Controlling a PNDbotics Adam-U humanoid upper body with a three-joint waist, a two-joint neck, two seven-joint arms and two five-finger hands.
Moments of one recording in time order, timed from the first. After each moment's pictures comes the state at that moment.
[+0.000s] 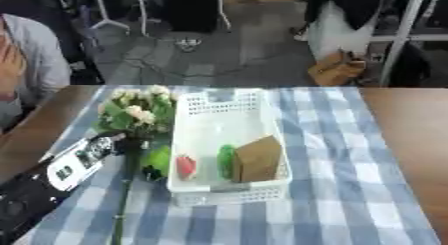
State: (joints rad) left arm -0.43 0.72 -0.43 -1.16 -0.19 0.45 -0.32; right arm -0.63 -0.22 -0.09 -1.98 -0.17 -0.42 -0.58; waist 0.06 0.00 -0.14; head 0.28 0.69
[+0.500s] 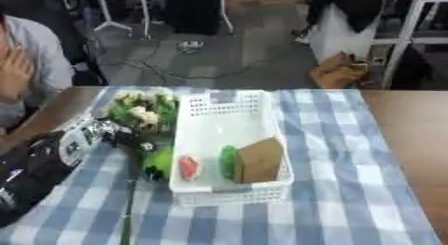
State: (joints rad) left arm -0.59 0.72 -0.38 -0.91 -0.67 0.22 -0.81; right arm -0.62 -0.22 -0.09 -1.98 -0.18 -0.42 -0.57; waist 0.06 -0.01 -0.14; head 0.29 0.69
